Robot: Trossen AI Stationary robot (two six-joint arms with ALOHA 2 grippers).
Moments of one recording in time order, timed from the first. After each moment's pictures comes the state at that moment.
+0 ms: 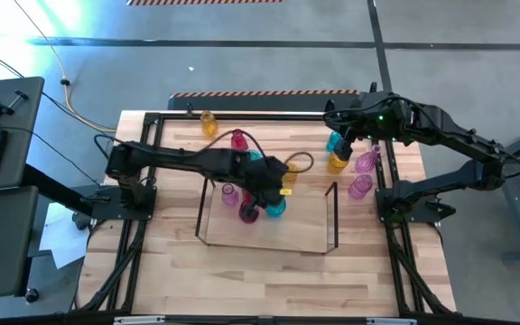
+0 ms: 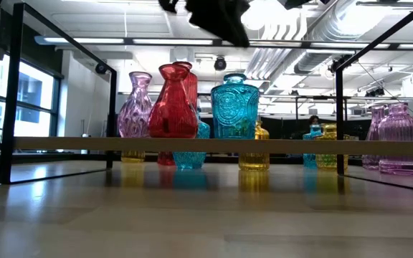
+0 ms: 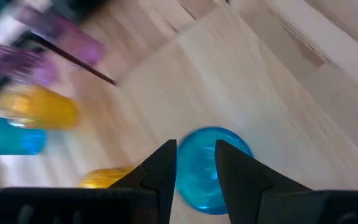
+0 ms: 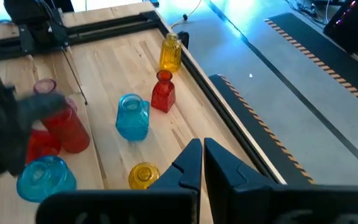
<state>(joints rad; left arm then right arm) -0.05 1.85 1.71 -0.75 0.04 0.64 -0.24 1.13 1.49 -0.97 0.24 0.05</state>
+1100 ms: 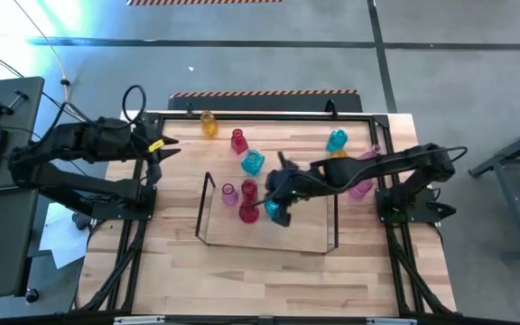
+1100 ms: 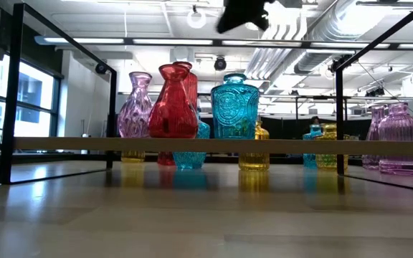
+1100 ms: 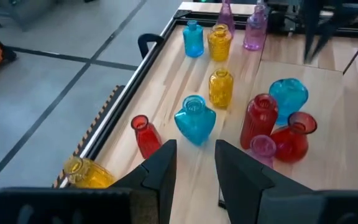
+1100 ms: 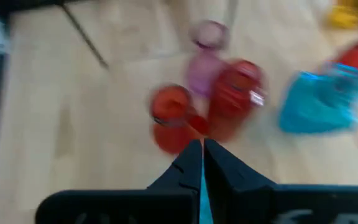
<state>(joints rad) 0.05 0.76 1.22 -1.04 -0.33 -0.04 0.14 1.65 1.49 -0.66 0.15 0.30</state>
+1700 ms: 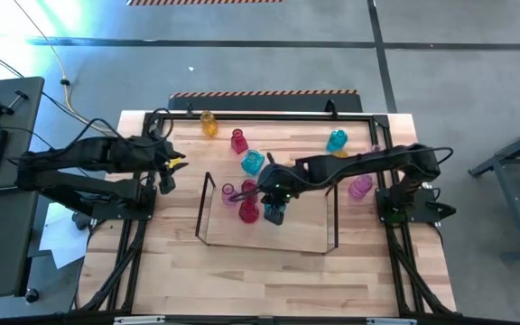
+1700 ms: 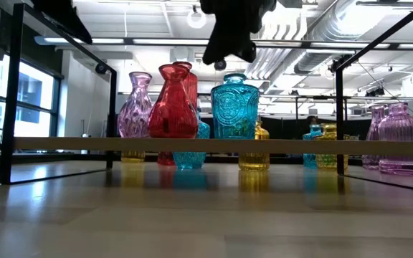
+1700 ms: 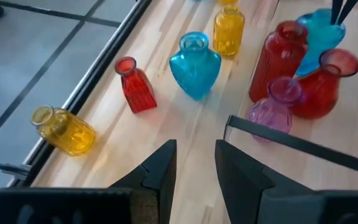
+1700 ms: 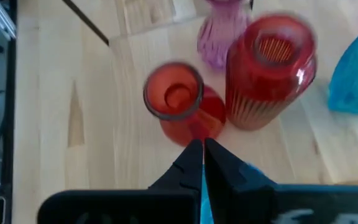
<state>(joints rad) 0.05 0.70 0.92 -0.96 -0.33 -0.11 0.07 1.76 1.49 -0.64 -0.05 0.33</state>
